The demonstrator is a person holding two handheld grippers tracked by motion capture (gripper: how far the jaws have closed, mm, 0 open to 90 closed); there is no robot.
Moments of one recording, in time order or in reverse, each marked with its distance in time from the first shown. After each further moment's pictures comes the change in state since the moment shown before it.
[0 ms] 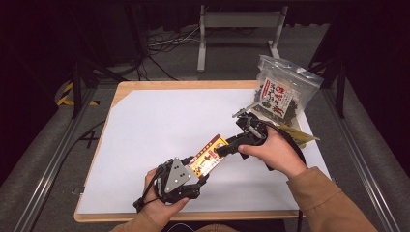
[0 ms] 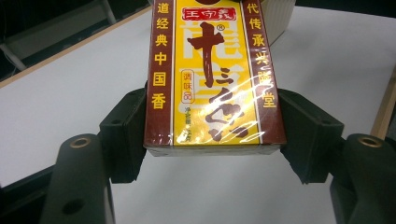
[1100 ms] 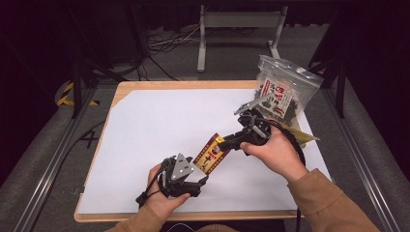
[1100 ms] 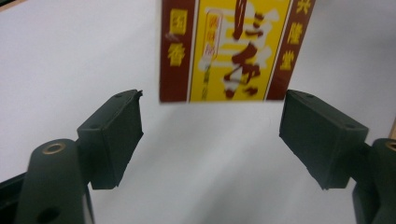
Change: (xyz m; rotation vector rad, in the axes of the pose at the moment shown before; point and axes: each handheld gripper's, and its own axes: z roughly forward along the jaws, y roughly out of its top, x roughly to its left) left arm 0.018 -0.014 0.025 0.154 -0.046 -0.058; right arm 0.027 0.006 -0.025 -0.048 -0.067 -0.108
